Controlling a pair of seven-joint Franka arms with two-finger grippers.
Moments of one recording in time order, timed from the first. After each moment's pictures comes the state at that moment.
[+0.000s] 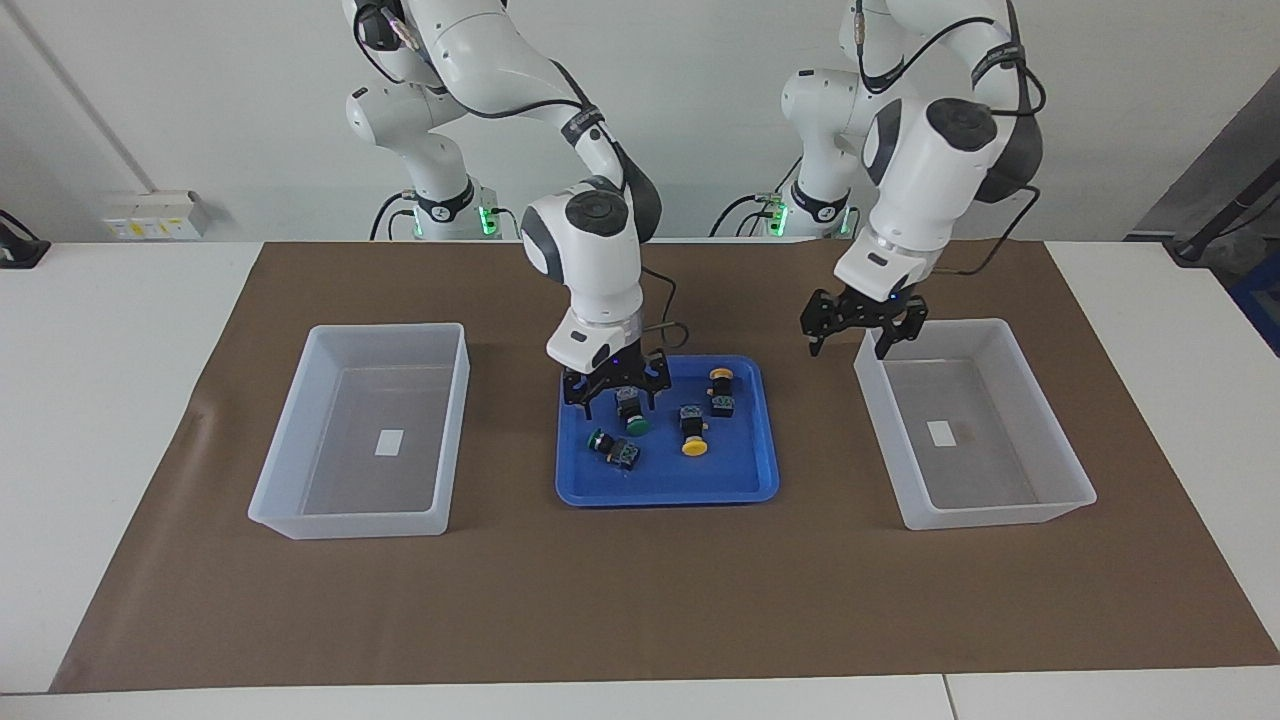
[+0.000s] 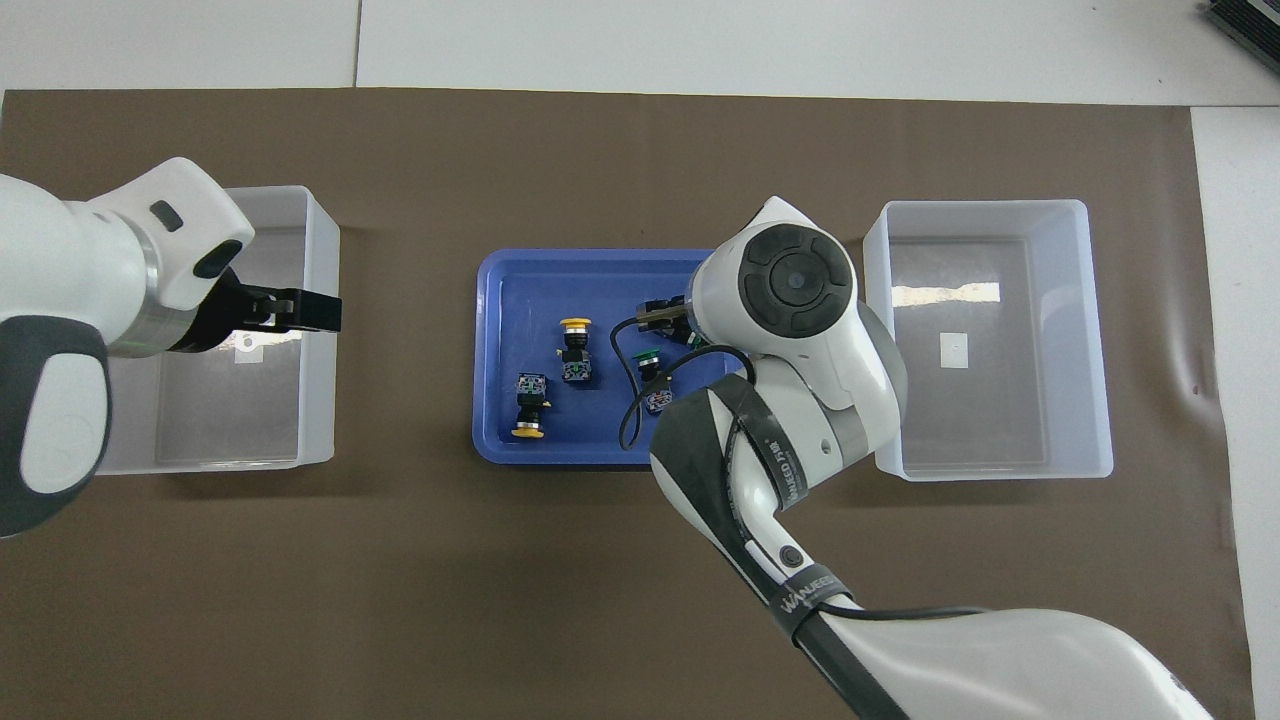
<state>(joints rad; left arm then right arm) -0.34 0.03 0.01 -1.98 -0.04 2.15 -0.21 0.64 0.40 -0.09 -1.77 -0.01 2.34 0.45</state>
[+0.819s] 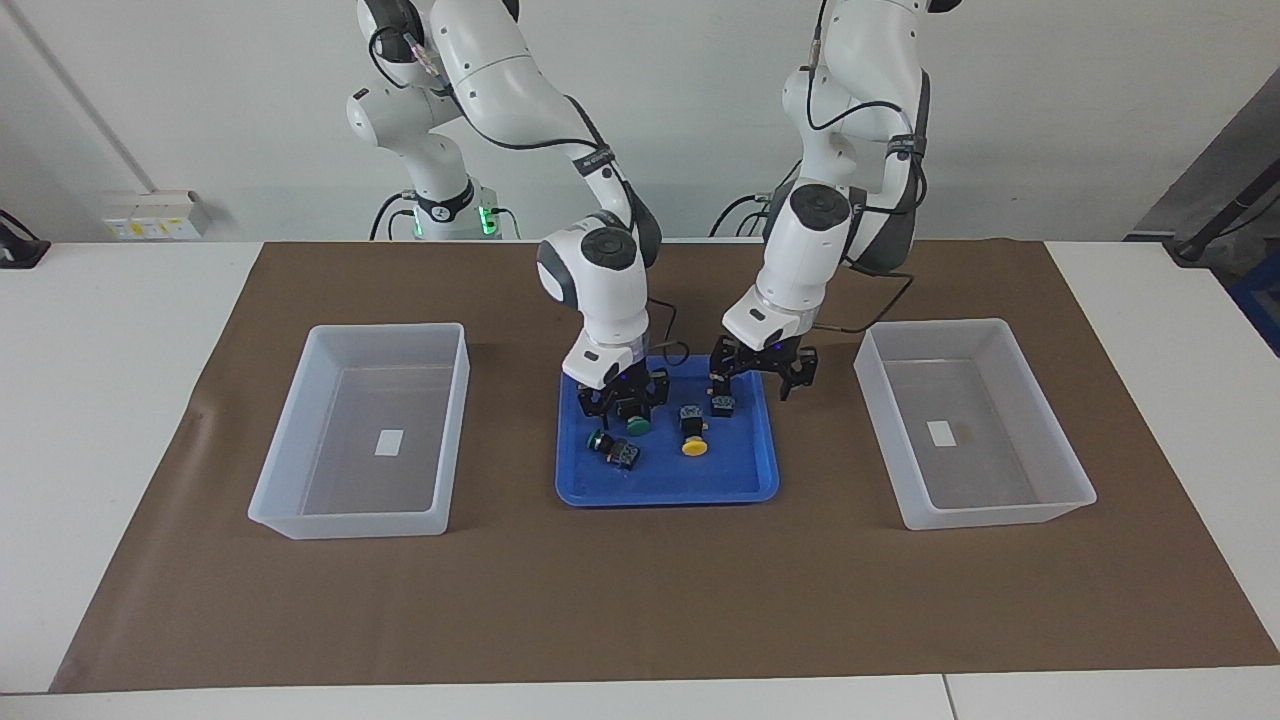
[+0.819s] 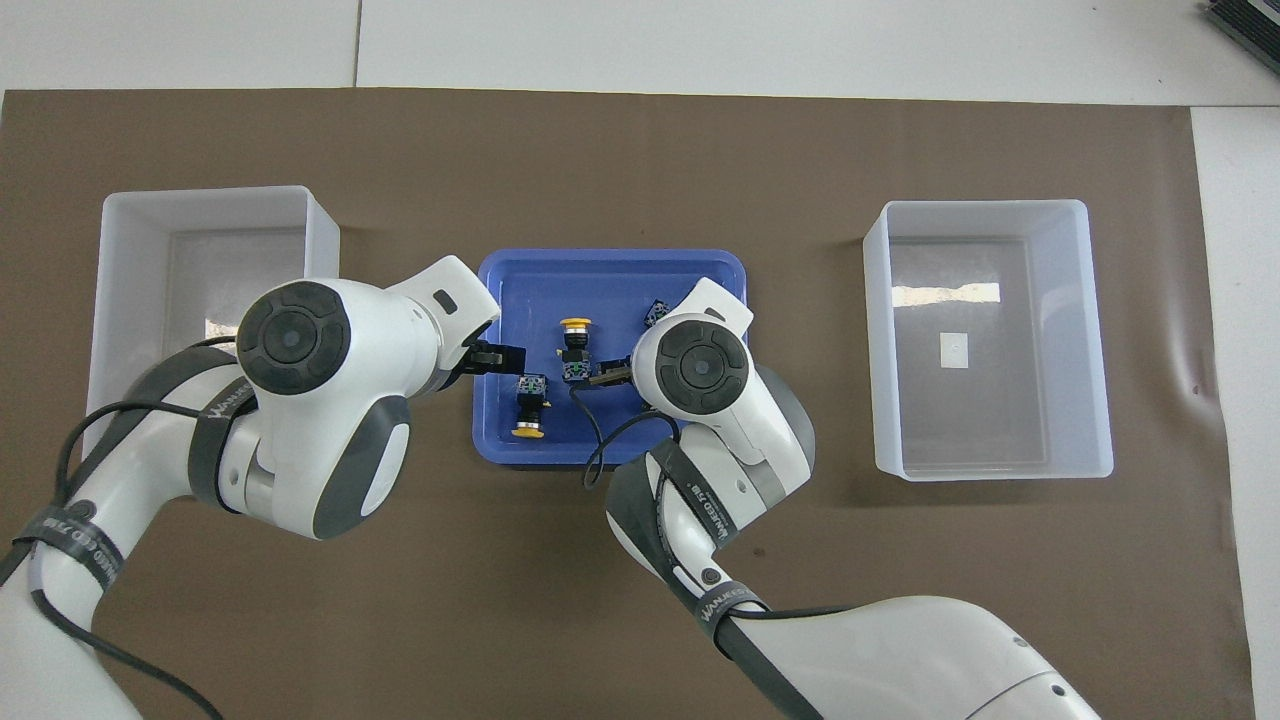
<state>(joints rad) -0.51 0.18 0.01 -2.13 -0.04 2.48 -0.26 0.66 0.45 -0.09 -1.88 -0.01 2.50 0.47</state>
